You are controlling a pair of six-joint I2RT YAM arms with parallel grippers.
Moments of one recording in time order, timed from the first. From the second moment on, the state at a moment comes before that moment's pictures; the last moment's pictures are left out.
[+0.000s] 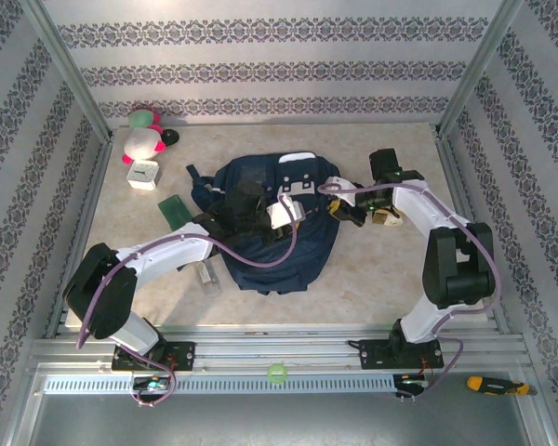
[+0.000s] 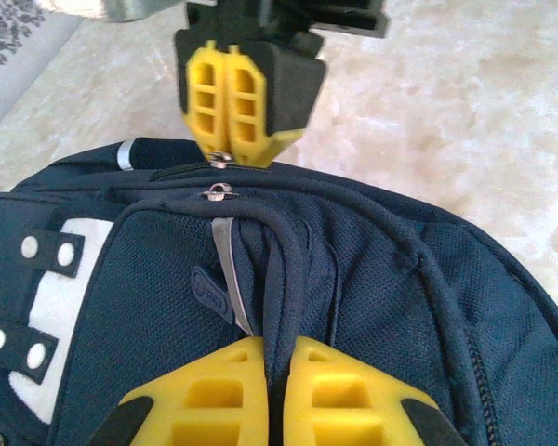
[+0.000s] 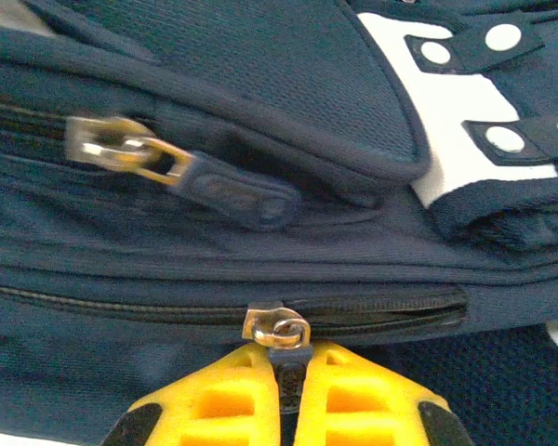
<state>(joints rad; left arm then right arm) -0.68 1.55 1.01 -0.02 0.33 0.48 0.12 1.65 1.18 -0.71 -0.69 -1.11</state>
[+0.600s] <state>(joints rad) -0.71 1.66 1.09 0.04 0.24 0.34 0.26 1.28 0.85 -0.53 -0.63 -0.86</state>
